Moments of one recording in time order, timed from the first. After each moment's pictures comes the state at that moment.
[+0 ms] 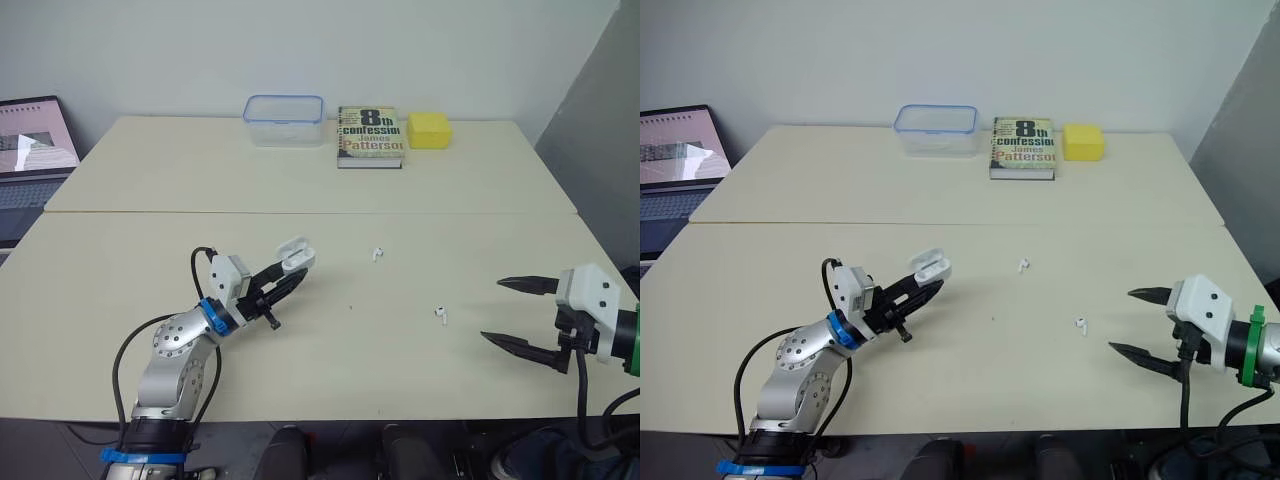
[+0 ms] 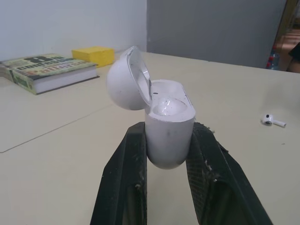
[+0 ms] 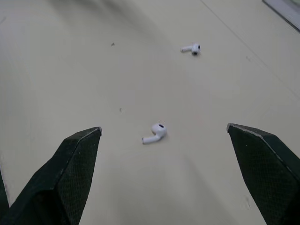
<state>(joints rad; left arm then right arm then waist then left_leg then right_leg) -0.17 0.39 0.06 0.01 -0.41 -0.03 -0.88 0.18 -0.94 -0.45 -0.50 0.41 0.44 1.09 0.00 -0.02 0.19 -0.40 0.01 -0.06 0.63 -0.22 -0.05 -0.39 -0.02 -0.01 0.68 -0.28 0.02</state>
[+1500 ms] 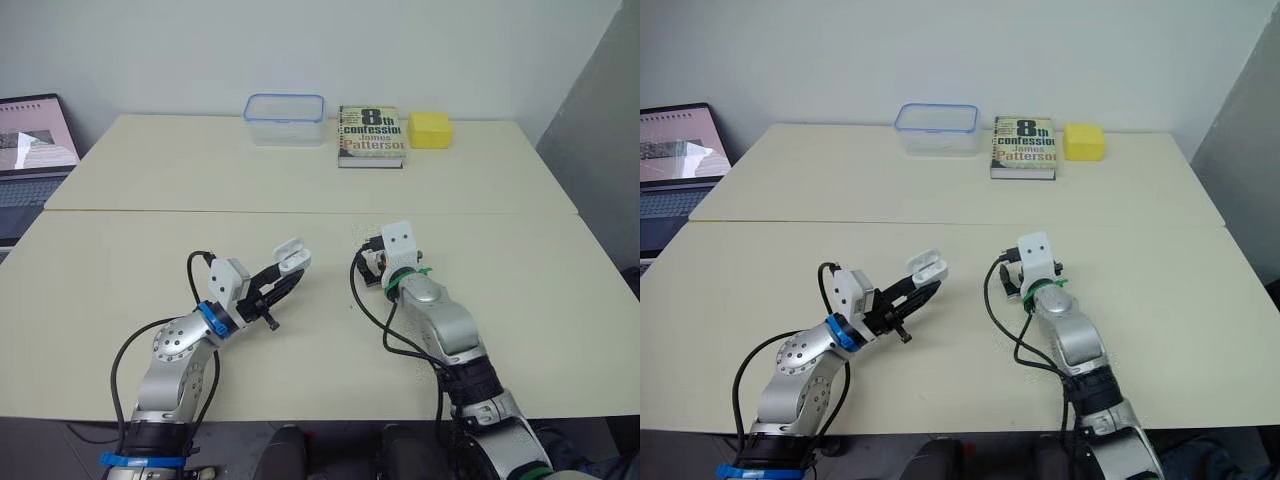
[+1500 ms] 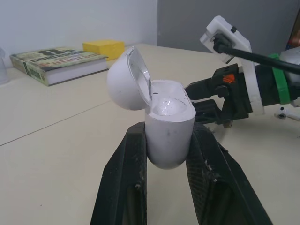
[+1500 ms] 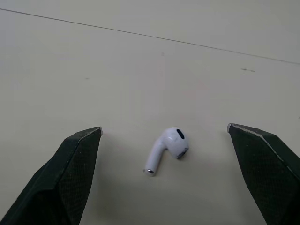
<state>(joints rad) -0.15 0.39 0.05 0.01 -0.39 -0.05 -0.84 -0.52 -0.01 0.14 0.14 0.03 0.59 -0.03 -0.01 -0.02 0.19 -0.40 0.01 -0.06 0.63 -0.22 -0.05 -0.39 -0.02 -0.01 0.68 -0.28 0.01</state>
